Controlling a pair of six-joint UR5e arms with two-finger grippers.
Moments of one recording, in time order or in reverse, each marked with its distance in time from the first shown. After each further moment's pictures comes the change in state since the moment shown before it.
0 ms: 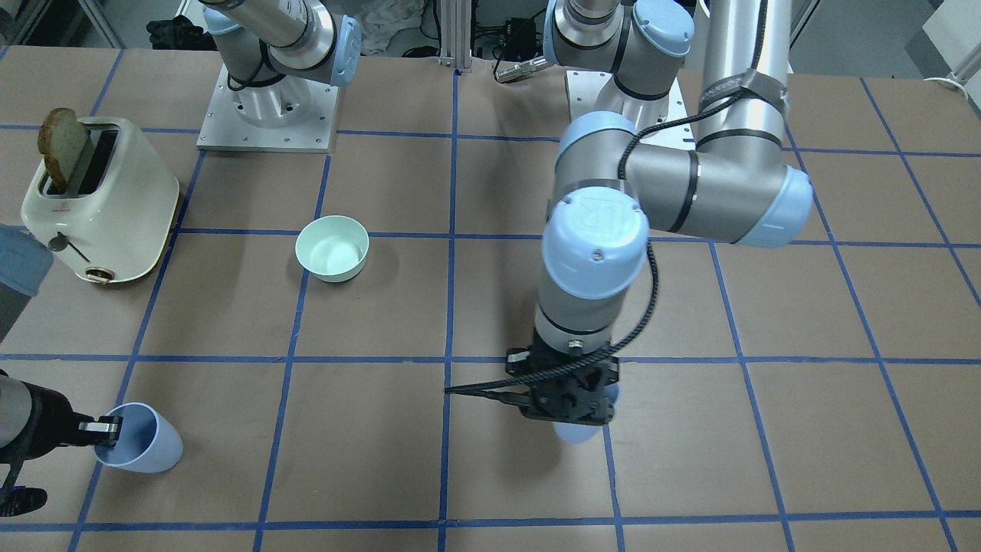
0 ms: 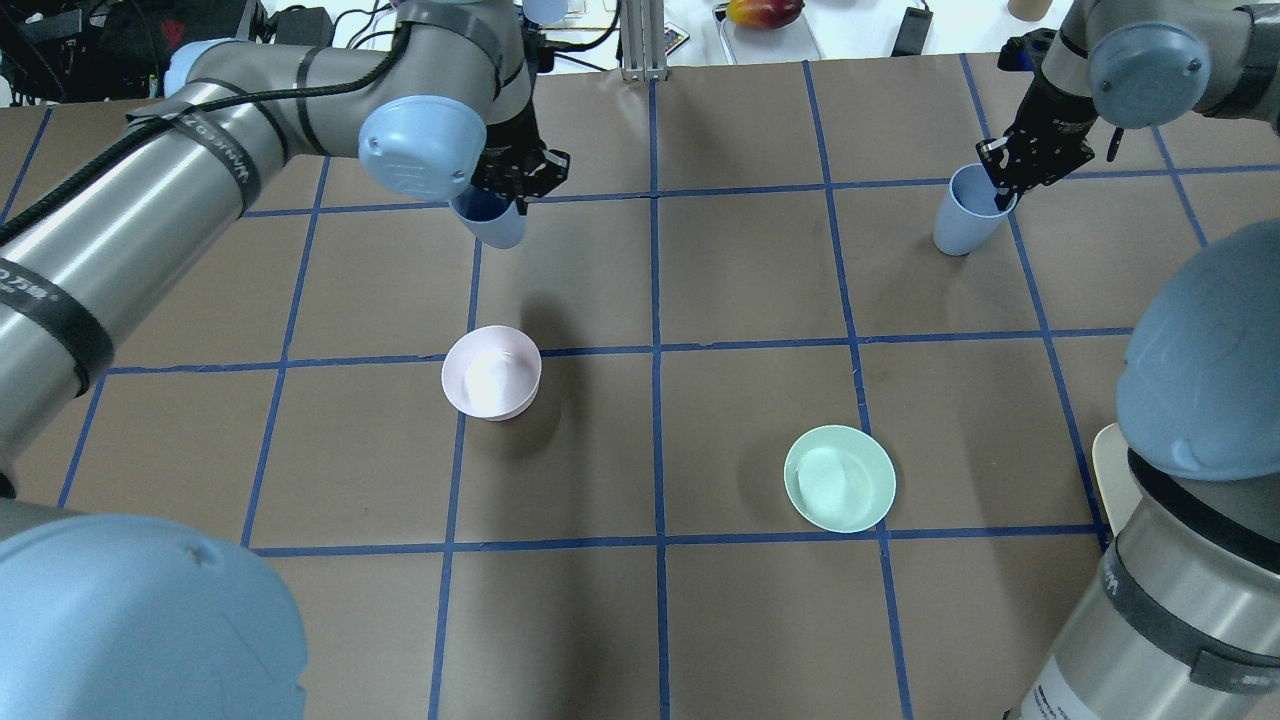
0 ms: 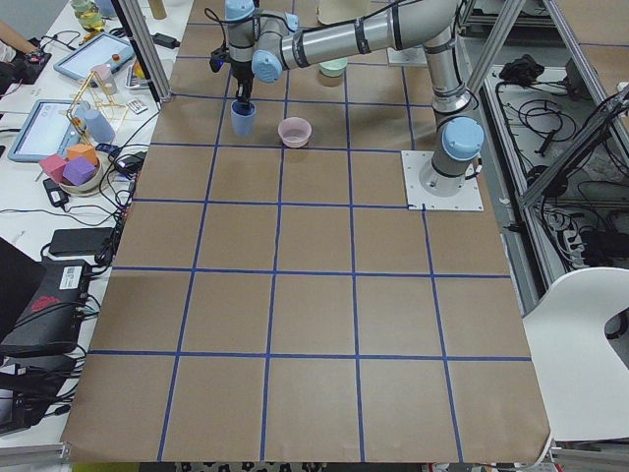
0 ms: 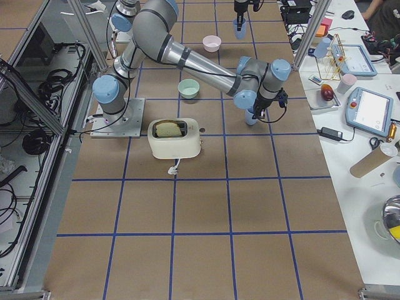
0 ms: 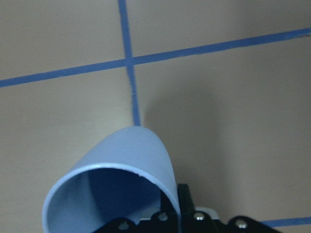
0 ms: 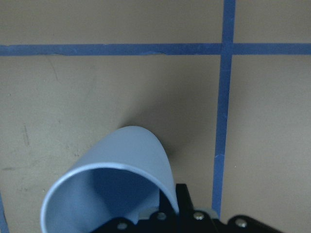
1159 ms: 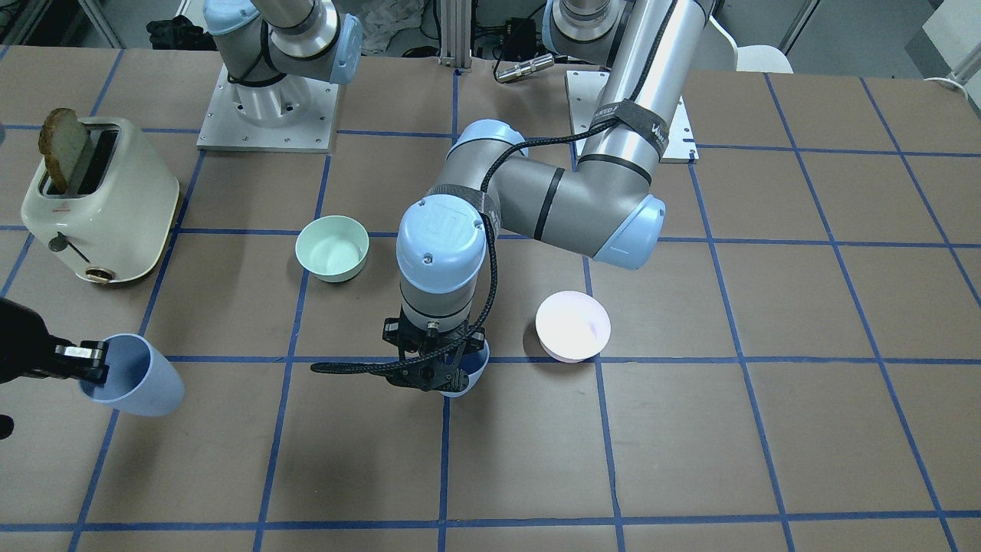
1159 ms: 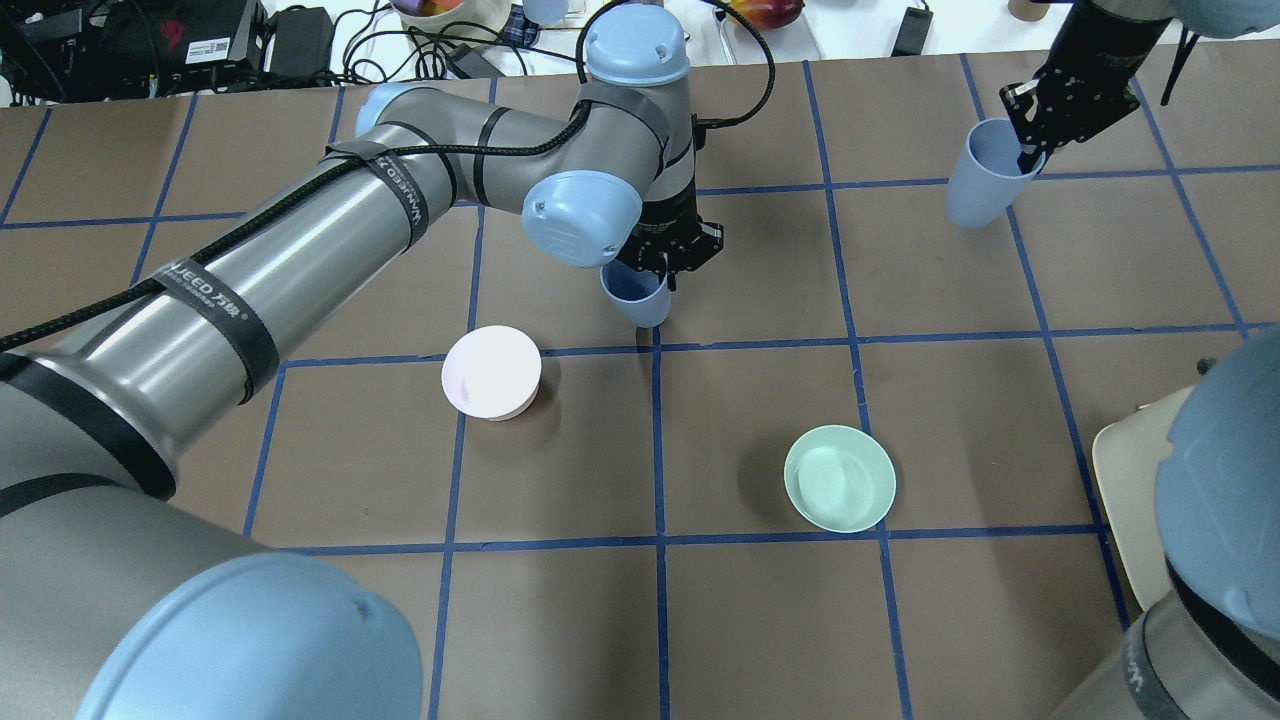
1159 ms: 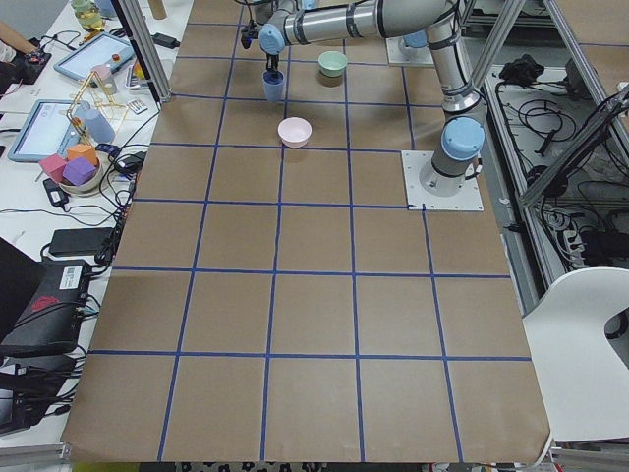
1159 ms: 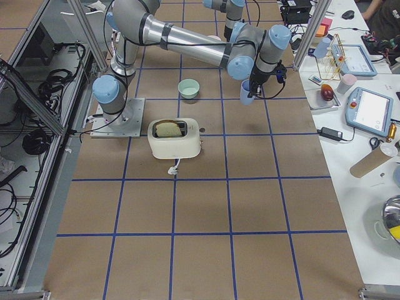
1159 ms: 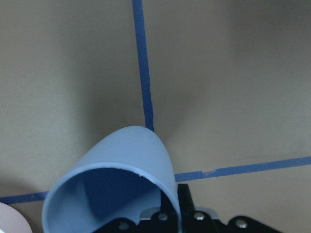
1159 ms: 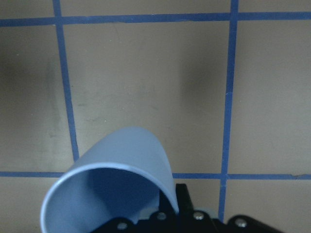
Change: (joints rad) left arm -0.150 -0.083 0.006 -0.008 -0.141 -0.197; right arm 0.042 -0.180 -0.044 0.254 0.040 0.058
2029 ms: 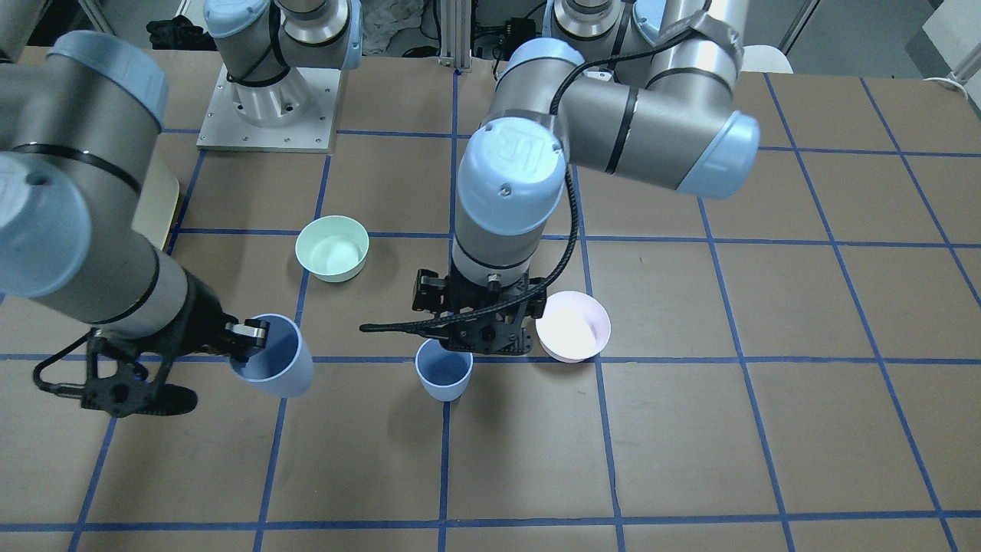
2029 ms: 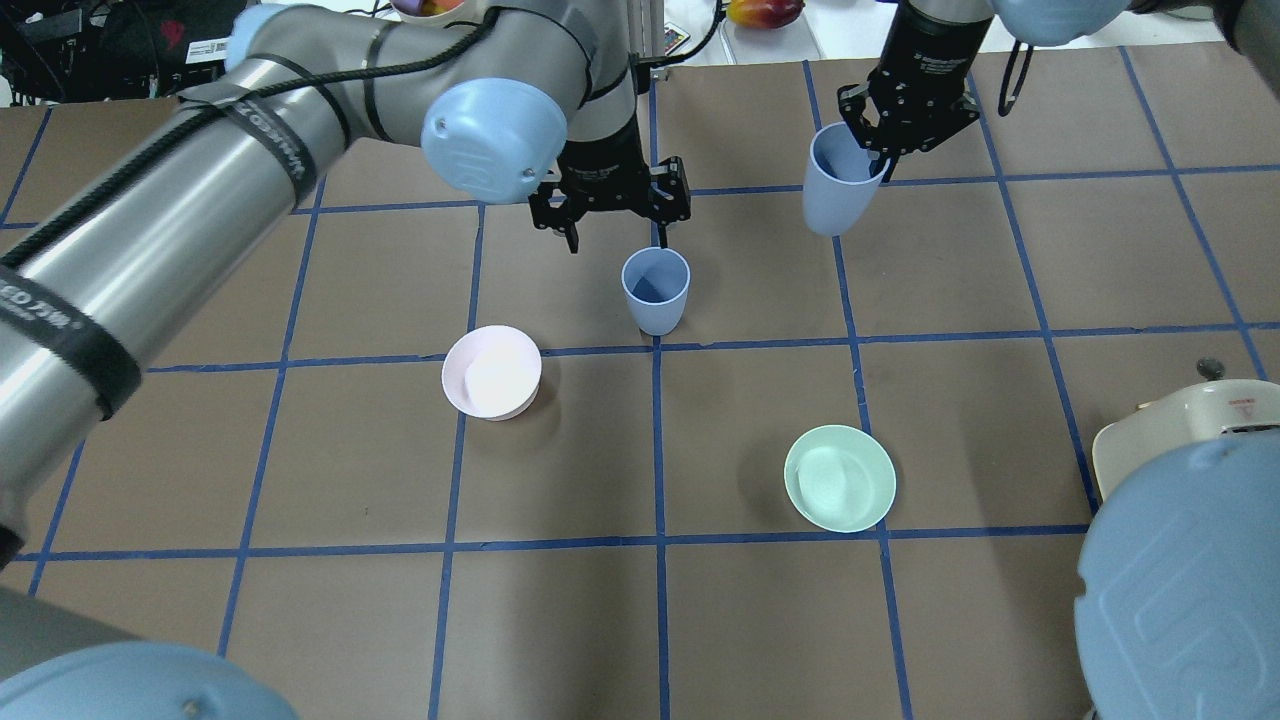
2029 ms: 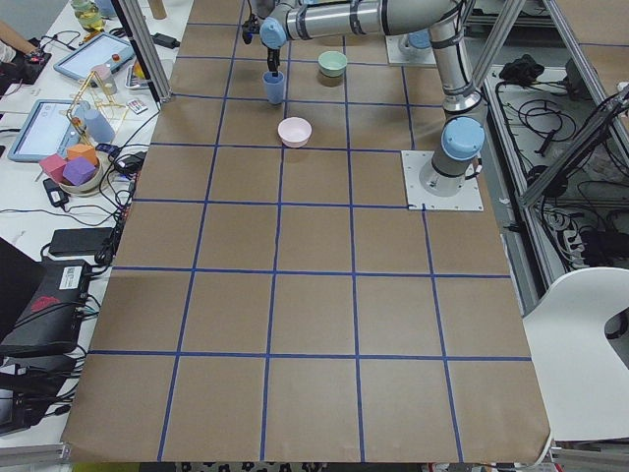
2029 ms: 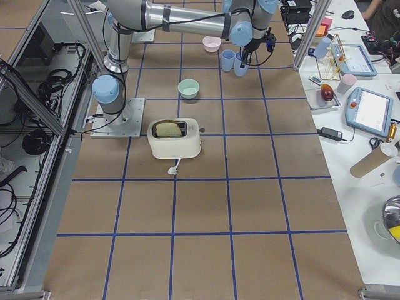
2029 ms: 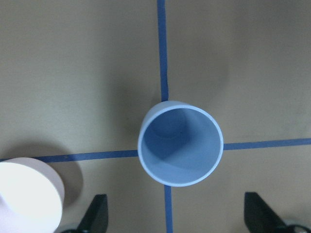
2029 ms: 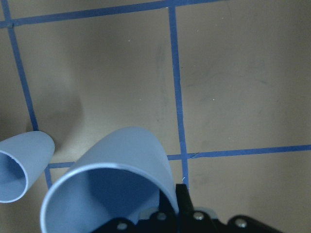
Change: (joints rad) left arm 0.103 0.169 0.035 -0.233 -0.012 0.074; right arm 0.255 -0.032 0.000 0.016 0.028 0.329
